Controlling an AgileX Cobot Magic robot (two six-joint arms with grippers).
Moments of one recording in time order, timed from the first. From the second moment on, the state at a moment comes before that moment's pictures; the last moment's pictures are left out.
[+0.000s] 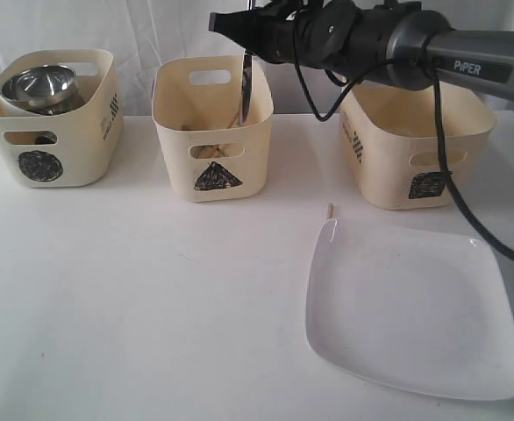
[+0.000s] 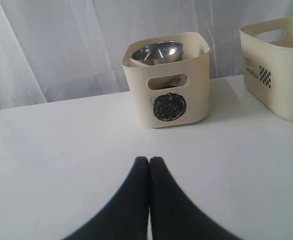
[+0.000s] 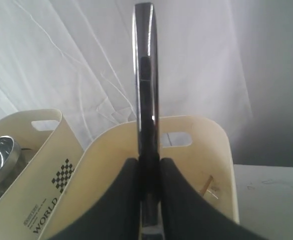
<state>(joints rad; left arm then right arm) 0.03 0.01 0.02 -0.10 0.11 0.24 0.31 2.14 -1.82 0.56 0.01 -0.23</state>
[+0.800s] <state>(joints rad) 0.03 0.01 0.02 -0.10 0.11 0.24 0.32 2.07 -1.79 0.46 0.22 -0.25</state>
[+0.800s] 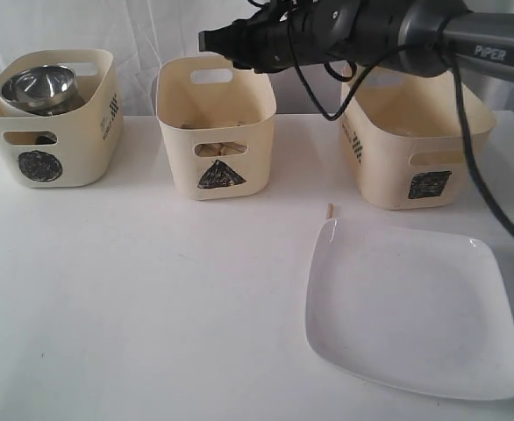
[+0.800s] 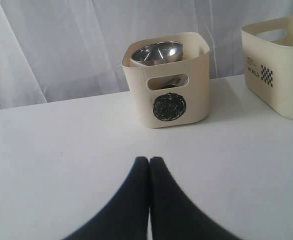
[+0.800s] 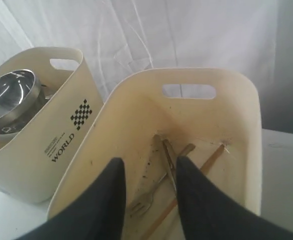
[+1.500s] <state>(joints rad) 0.03 0.01 0.02 -0.10 0.11 0.24 0.28 1.77 -1.41 0.30 0.66 -0.06</state>
